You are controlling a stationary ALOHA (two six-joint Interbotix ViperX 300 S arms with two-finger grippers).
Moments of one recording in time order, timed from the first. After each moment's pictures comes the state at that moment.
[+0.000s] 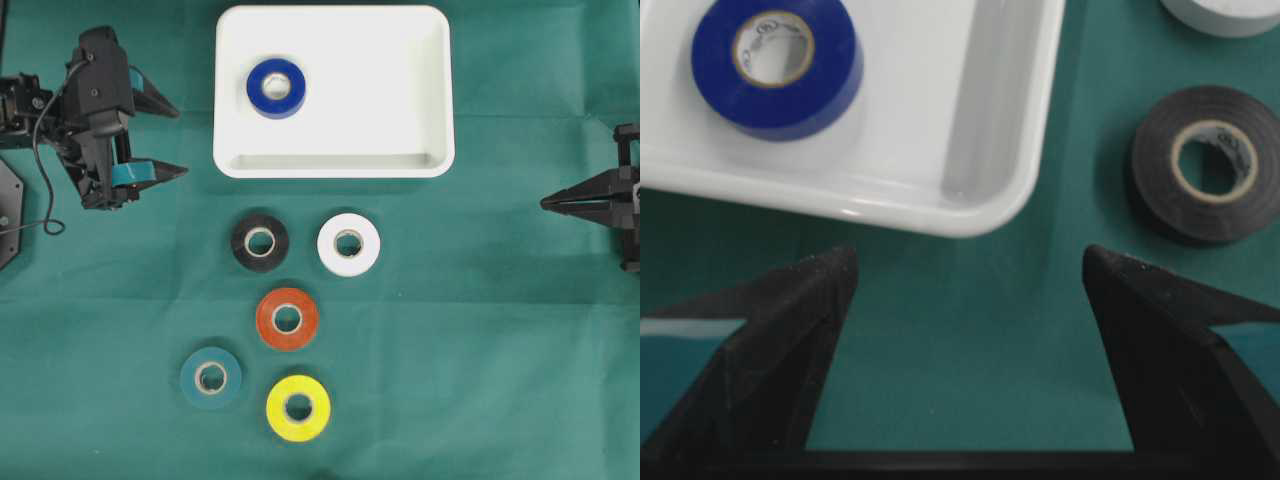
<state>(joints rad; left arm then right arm) 0.22 -0.51 1.01 -0.03 0.23 0.08 -0.03 -1.13 1.55 -0.17 -0.11 0.19</state>
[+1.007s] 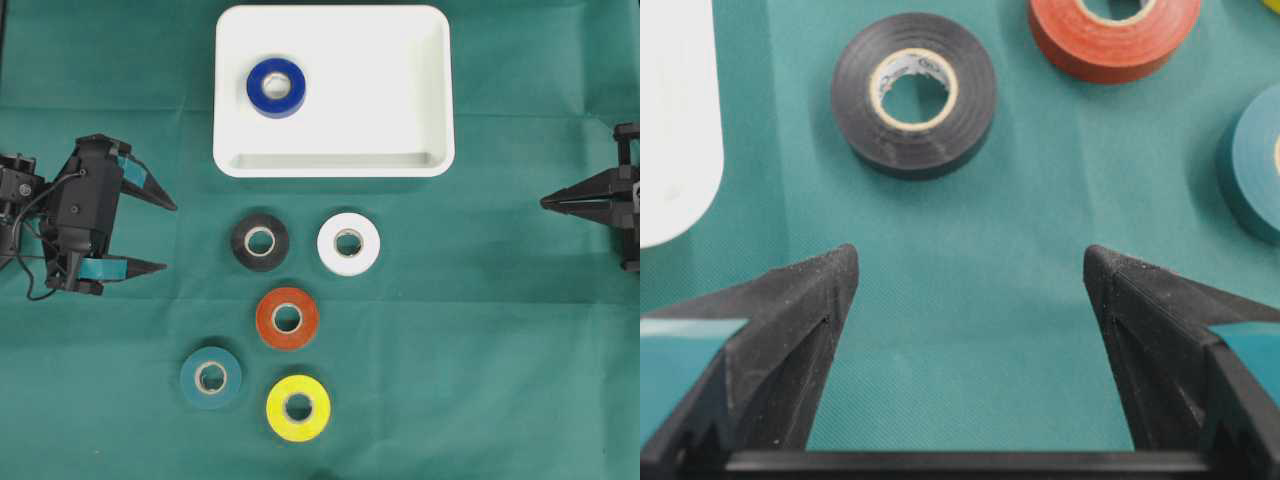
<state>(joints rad) -0.10 -0.54 1.06 -0.03 0.23 0.06 -0.03 -1.13 1.55 -0.17 -0.11 0.19</state>
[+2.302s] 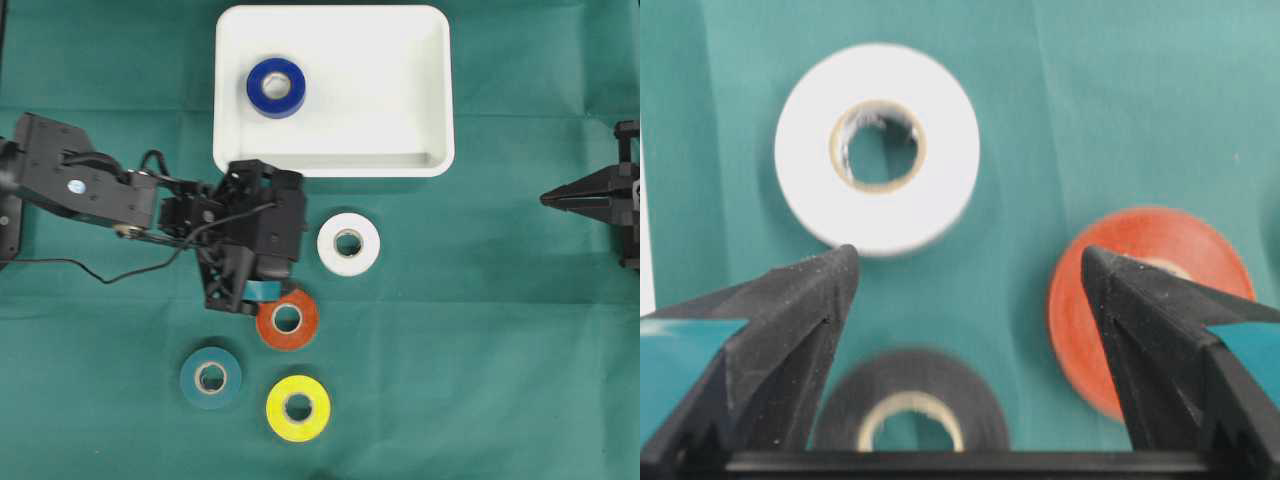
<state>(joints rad) -0.10 0.04 0.56 -0.03 0.21 0.07 -0.05 -1.13 1.55 -0.17 -0.11 0.19</state>
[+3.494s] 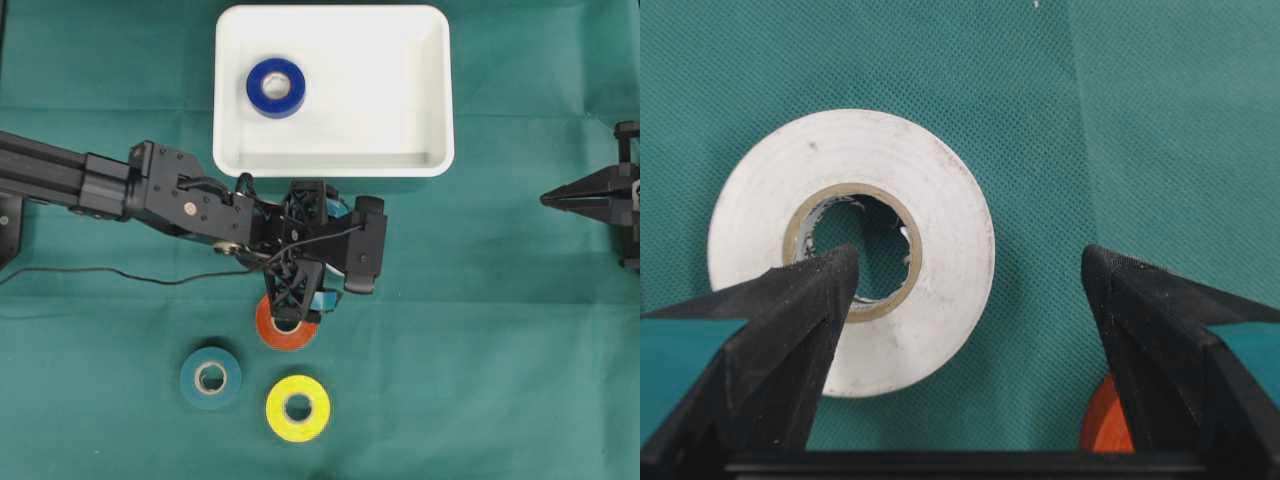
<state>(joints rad) -0.10 0.32 0.33 -0.02 0.29 0.07 -0.05 -1.13 1.56 -0.17 -0.11 0.19</state>
